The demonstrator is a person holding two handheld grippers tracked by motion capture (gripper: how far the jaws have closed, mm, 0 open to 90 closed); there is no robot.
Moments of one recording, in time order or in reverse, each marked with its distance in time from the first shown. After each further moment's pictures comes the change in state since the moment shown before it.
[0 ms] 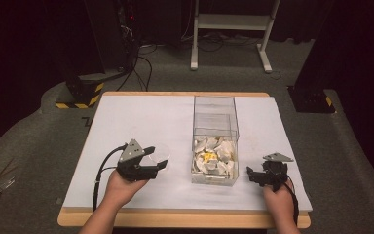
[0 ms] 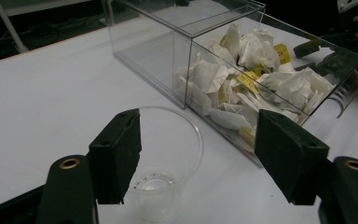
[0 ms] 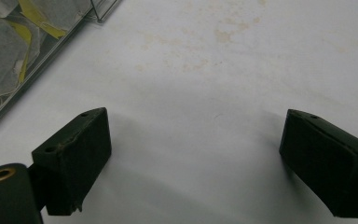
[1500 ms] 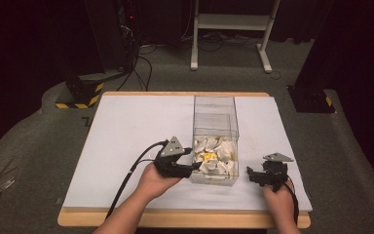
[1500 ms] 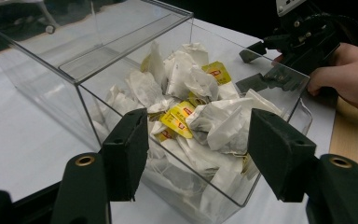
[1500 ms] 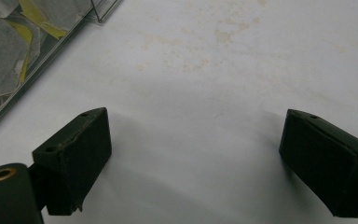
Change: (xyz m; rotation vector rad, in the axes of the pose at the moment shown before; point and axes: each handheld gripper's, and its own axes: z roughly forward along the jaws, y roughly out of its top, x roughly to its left) left arm -0.050 0.035 0.074 0.045 -0.170 0.085; right arm 0.000 0.000 0.000 -0.001 0.001 0.000
